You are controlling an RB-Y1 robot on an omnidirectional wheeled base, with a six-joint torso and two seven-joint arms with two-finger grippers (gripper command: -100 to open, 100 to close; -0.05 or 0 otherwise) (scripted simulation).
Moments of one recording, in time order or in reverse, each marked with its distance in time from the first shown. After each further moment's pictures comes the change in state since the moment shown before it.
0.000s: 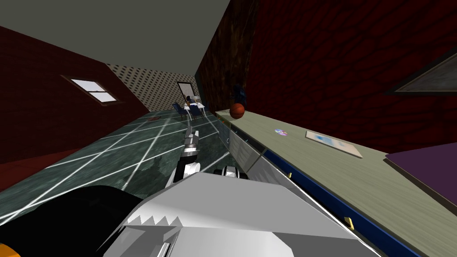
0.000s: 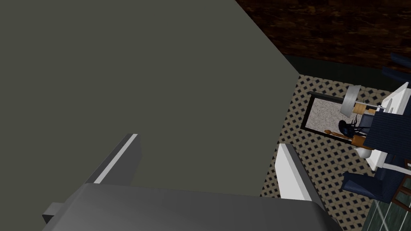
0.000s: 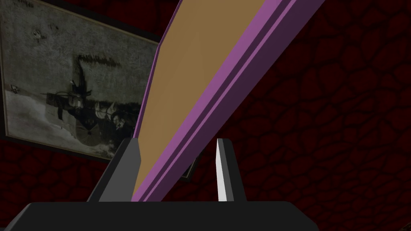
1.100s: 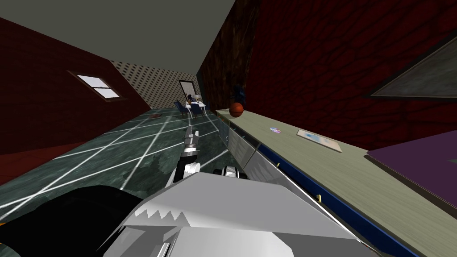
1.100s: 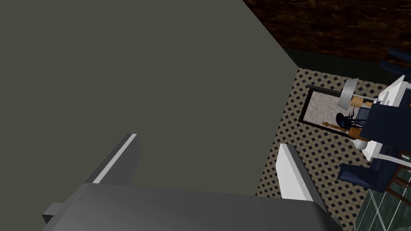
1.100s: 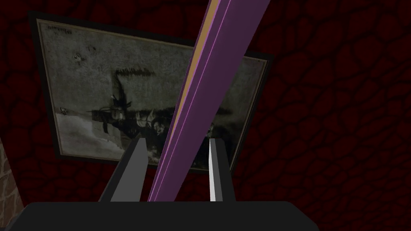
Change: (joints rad) left arm 0.000 0.000 0.000 0.000 0.000 0.000 0.000; right arm -0.019 -0.018 0.022 0.056 -0.080 -0.017 -0.087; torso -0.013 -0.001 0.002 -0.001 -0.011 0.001
